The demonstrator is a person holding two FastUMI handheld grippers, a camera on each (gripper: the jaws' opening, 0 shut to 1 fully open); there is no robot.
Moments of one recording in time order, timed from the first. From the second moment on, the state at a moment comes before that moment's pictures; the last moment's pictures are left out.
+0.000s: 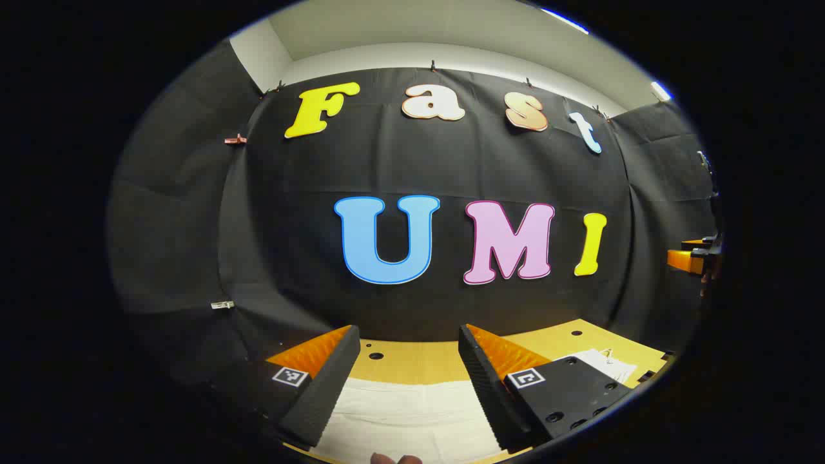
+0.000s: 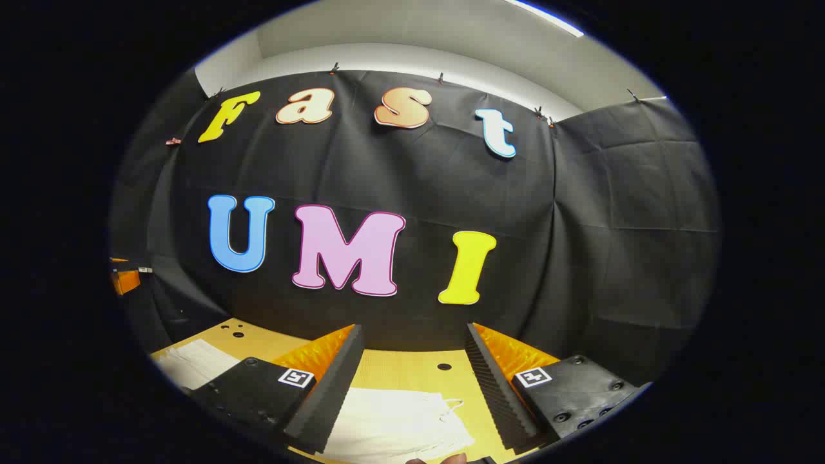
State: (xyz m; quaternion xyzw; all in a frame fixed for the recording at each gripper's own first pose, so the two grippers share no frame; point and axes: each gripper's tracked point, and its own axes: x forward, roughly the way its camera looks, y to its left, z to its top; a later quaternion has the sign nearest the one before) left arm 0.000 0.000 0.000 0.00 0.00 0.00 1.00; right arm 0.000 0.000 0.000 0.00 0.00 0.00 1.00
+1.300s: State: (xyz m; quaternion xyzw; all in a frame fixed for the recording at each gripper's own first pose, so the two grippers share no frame) left arm -0.034 0.073 -0.104 0.20 0.07 -0.04 0.98; right arm -0.015 -0.015 -0.068 -0.19 0.06 0.05 0.98
